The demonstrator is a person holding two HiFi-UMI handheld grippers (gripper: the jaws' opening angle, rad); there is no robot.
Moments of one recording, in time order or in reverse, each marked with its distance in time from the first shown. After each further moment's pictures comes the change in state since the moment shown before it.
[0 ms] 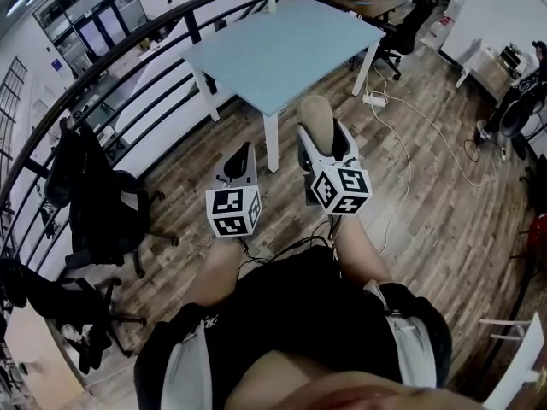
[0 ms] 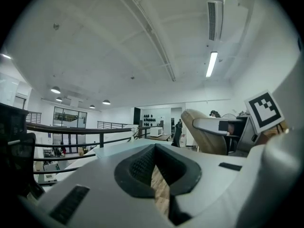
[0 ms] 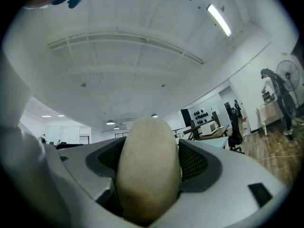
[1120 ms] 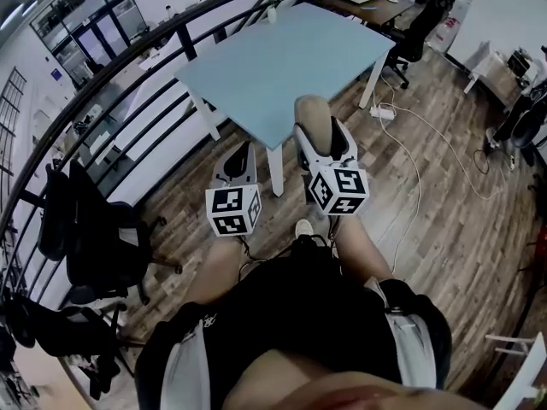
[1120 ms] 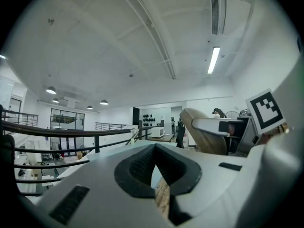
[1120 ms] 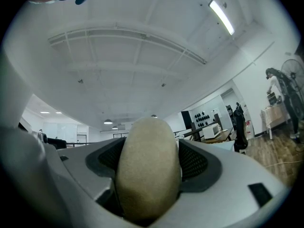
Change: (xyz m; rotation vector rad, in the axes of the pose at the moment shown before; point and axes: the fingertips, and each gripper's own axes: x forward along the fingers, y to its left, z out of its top) left arm 0.169 0.061 0.003 0.029 -0.005 -0.013; right arm 0.163 -0.061 -0.021 -0.041 -0.026 0.003
